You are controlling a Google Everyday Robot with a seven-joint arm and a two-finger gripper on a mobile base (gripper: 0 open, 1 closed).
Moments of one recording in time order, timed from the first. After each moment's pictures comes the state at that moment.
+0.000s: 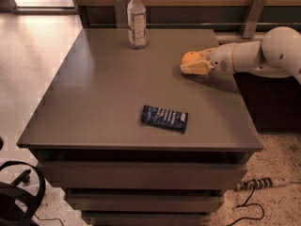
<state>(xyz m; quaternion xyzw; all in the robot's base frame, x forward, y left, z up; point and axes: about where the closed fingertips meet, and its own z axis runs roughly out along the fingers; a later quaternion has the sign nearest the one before) 0.711 -0.155 0.835 -0.39 0.75 0.24 0.48</state>
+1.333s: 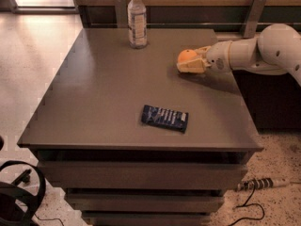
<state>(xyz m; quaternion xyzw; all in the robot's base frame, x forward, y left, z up) 0.710 -0.142 0.843 -0.40 0.74 0.24 0.48</state>
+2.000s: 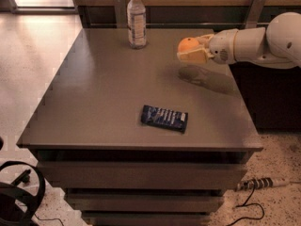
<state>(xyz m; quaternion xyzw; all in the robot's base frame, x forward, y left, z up) 0.698 -0.135 0.892 -0.42 0.71 0.23 0.52</state>
